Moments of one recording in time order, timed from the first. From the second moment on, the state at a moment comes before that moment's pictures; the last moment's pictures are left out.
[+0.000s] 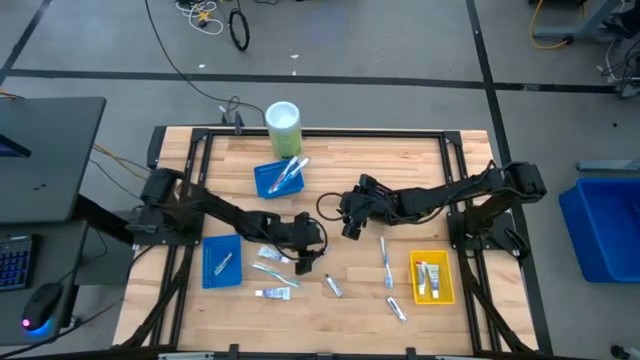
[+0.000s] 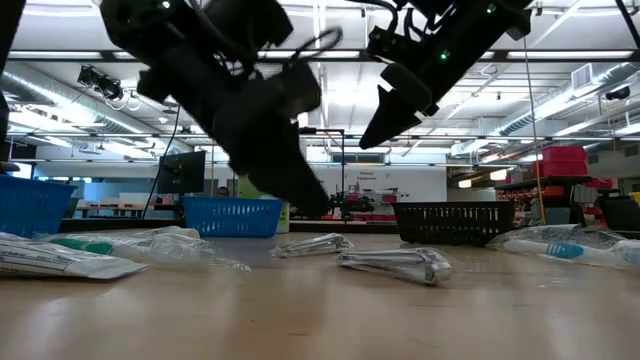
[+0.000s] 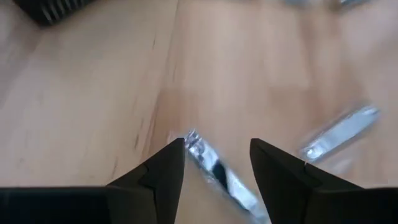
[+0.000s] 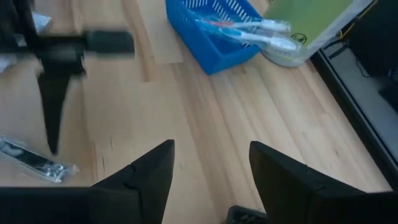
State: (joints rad) left arm -0.20 1.82 0.86 0.26 -0.13 -0.26; right arm 0.09 1.57 0.98 -0.22 0.47 0.10
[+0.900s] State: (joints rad) left arm -0.17 1.87 0.87 0.17 -0.12 -0.42; right arm 0.09 1.57 0.98 -0.20 0.47 0.10
